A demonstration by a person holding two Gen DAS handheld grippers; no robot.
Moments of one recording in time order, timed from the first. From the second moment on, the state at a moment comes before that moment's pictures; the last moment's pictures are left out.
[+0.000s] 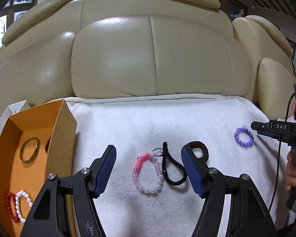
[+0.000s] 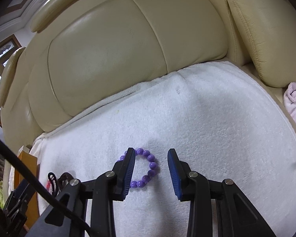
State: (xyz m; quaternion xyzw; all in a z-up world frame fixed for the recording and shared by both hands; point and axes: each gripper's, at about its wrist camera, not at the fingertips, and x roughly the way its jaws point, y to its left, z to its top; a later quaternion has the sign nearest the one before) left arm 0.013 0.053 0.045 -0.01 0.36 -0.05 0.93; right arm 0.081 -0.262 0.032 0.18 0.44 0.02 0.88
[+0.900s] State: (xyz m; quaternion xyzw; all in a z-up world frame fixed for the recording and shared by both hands) left arm 0.024 0.071 0.036 -0.03 0.39 -0.08 0.92; right arm 0.080 -0.265 0.024 0.19 0.46 0.03 0.87
